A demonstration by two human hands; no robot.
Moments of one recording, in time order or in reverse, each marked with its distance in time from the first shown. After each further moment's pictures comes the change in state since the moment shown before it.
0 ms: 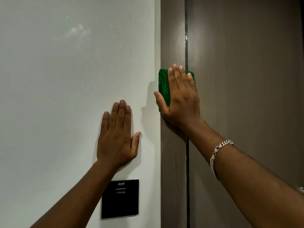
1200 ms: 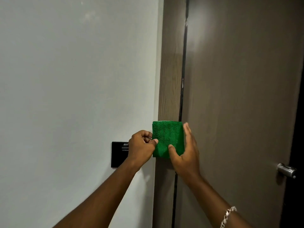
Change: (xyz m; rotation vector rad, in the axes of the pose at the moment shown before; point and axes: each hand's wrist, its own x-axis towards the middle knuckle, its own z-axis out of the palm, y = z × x) left_hand -0.083 0.092 -0.058 -1.153 -0.421 -0.852; right_hand -0.219 -0.036 -0.059 0.752 -0.256 0.618
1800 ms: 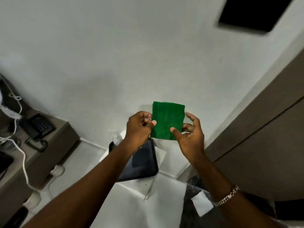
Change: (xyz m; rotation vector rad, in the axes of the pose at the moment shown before) left_hand -0.226 -0.264 -0.164 0.113 0.286 -0.661; right_hand -0.309 0.051 0.157 0.213 -0.637 0.726
